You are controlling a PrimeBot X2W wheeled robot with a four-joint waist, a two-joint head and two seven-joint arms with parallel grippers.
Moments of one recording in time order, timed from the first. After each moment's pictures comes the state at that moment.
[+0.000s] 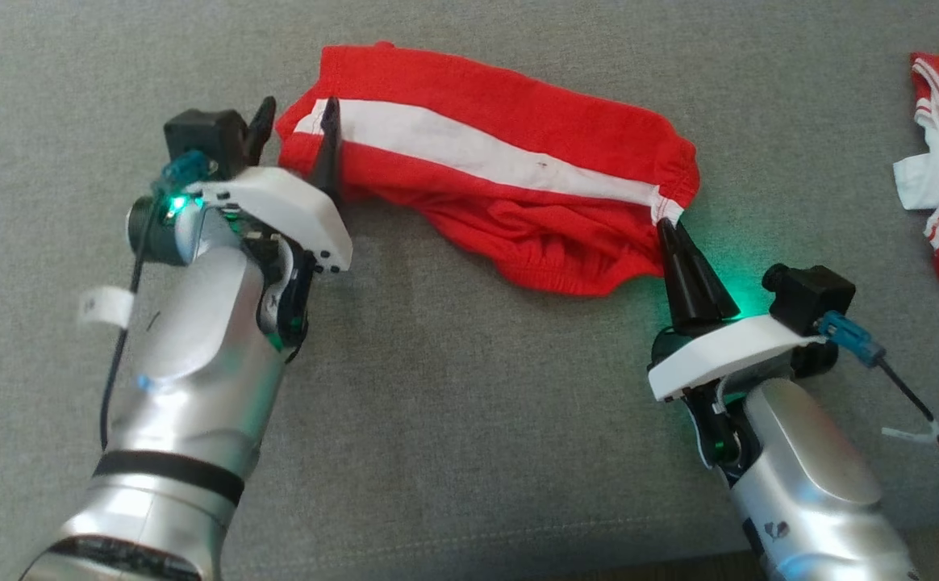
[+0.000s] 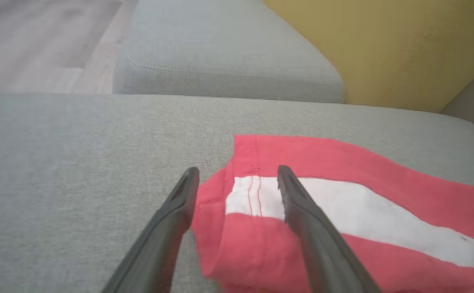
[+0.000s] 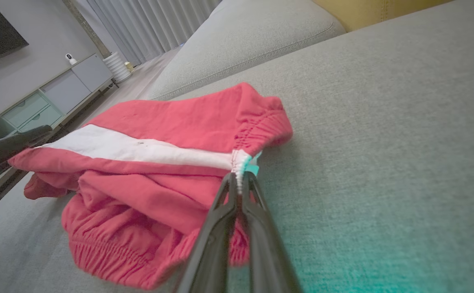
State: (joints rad) left arm -0.77 0.03 -0.36 0.82 -0.37 0.02 -0.19; right arm -0.43 -0.06 0.31 0.61 0.48 0.13 -0.26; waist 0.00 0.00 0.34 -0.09
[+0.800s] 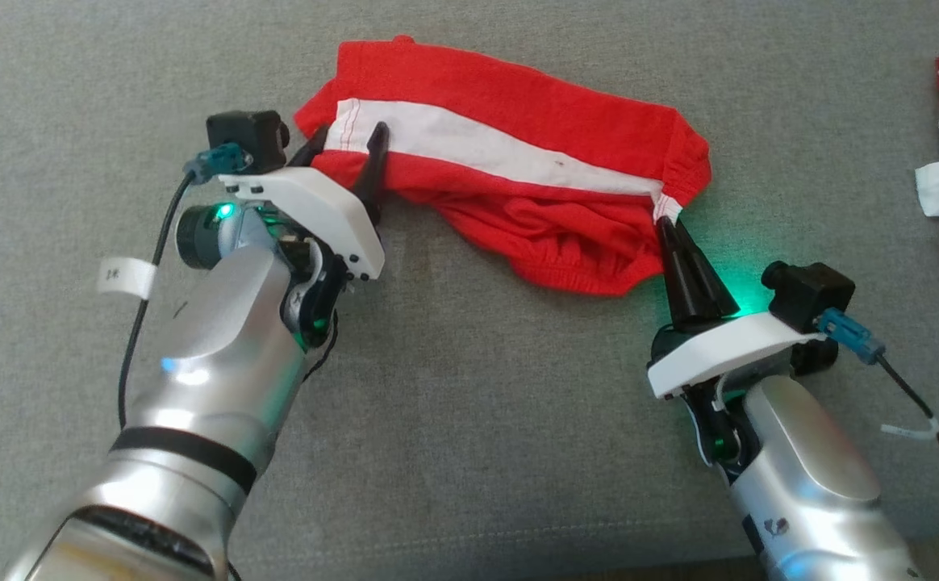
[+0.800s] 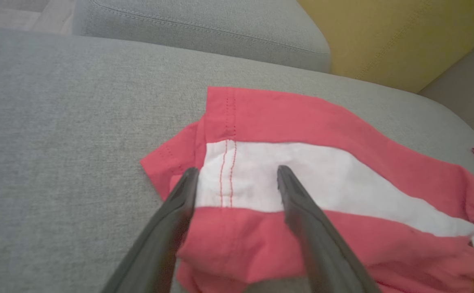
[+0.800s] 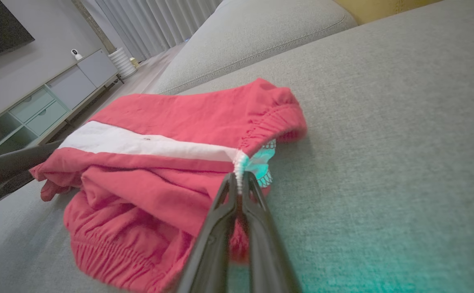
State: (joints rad) left arm -0.85 0.03 -0.58 0.95 -0.66 -0.03 -0.15; right arm -0.43 -0.06 0.31 0.61 0.47 0.13 -0.26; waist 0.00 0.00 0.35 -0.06
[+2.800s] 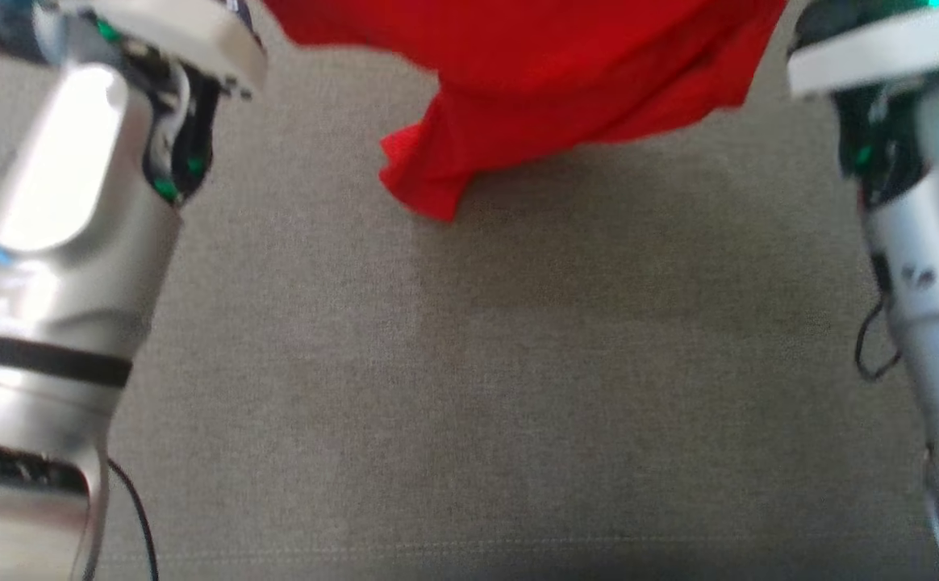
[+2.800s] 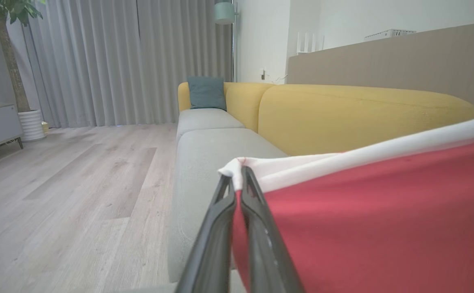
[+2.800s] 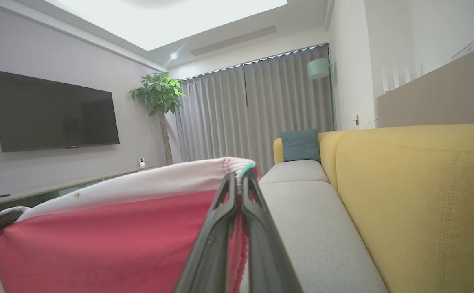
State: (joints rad) left arm -1.02 0.23 -0.52 0.67 -0.51 0.04 -0.24; right arm -0.89 -0.23 0.28 0.48 0.48 0.13 -0.25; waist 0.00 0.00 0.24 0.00
